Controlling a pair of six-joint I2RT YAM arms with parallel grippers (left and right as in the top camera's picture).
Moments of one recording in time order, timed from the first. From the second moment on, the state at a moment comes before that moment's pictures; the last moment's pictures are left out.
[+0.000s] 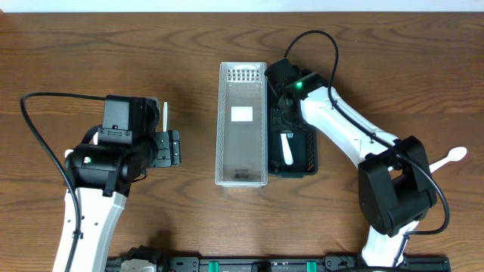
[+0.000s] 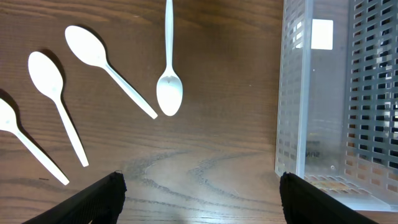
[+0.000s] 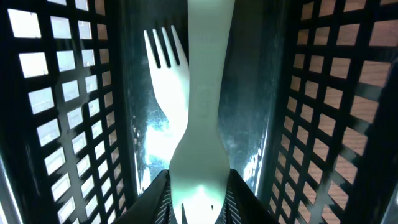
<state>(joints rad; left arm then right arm) -0.13 1.12 1.14 -1.12 0.00 -0.17 0.50 1.96 1.48 -0.95 0.07 0.54</state>
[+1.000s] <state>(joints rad) -0.13 1.12 1.14 -1.12 0.00 -0.17 -0.44 1.67 1.63 -1.14 0.10 0.59</state>
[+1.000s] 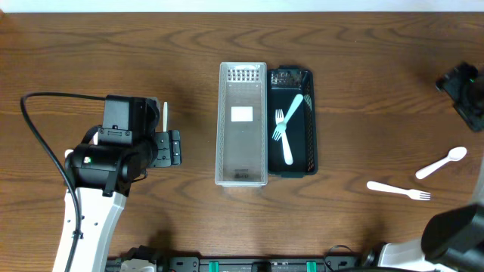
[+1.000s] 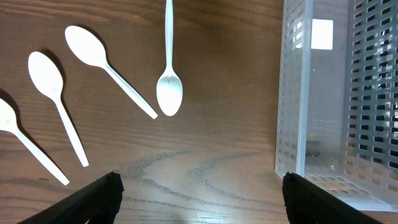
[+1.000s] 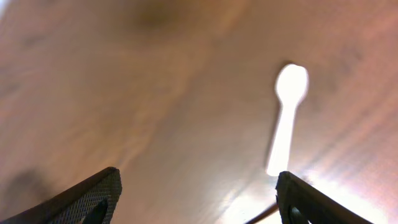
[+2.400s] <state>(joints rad) -0.13 1.12 1.14 -1.12 0.00 -0.17 -0.68 2.04 1.36 -0.83 0.05 0.43</state>
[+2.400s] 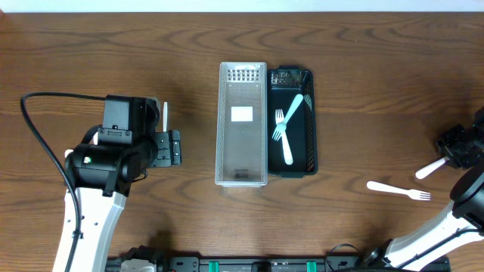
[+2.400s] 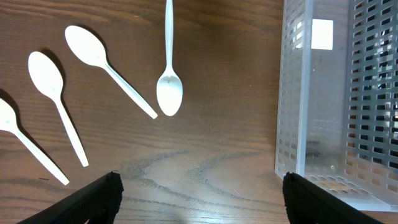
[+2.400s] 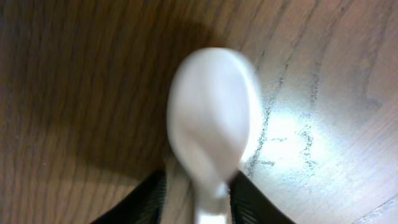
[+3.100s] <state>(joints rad) -0.13 1.12 1.14 -1.12 0.00 -0.17 -0.62 1.99 1.39 -0.89 0.05 0.42</state>
